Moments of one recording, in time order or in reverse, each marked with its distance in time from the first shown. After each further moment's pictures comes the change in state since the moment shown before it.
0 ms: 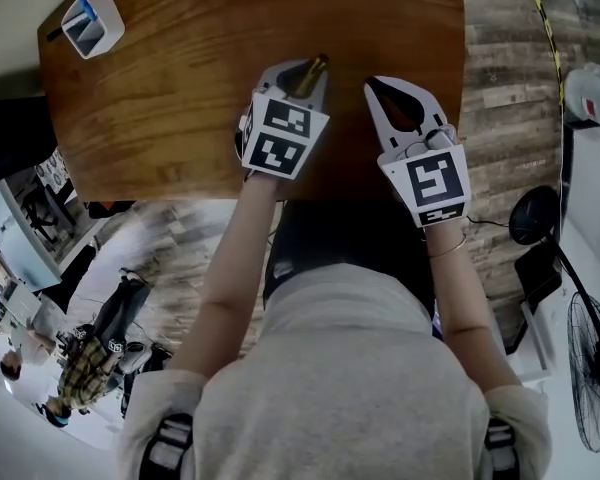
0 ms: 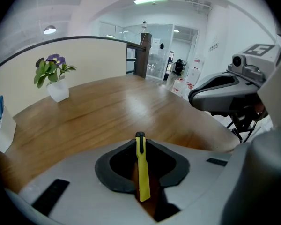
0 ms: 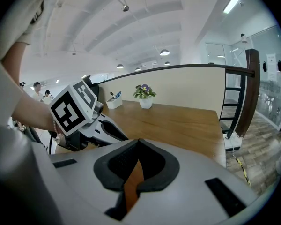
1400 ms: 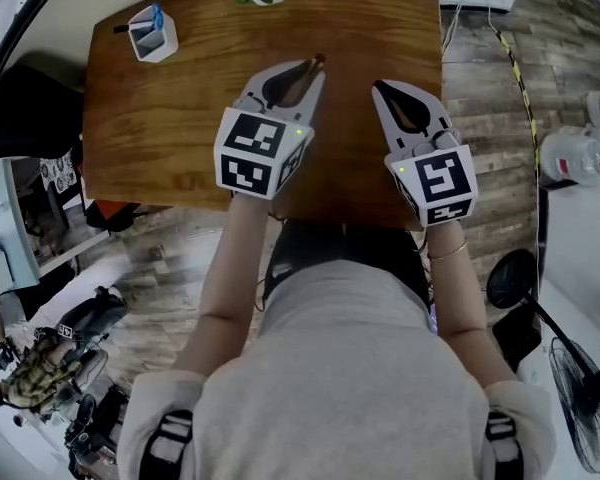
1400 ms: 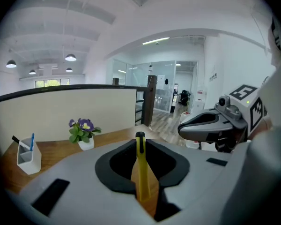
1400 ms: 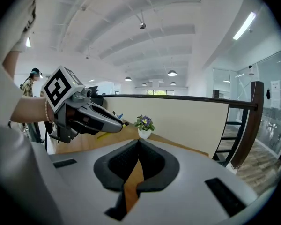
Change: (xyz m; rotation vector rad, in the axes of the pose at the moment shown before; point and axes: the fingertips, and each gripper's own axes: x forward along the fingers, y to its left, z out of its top) left arm -0.151 0.006 0.125 -0.033 -0.433 0.107; right arm -0.055 0.002 0.114 -0.182 -0.193 -0.023
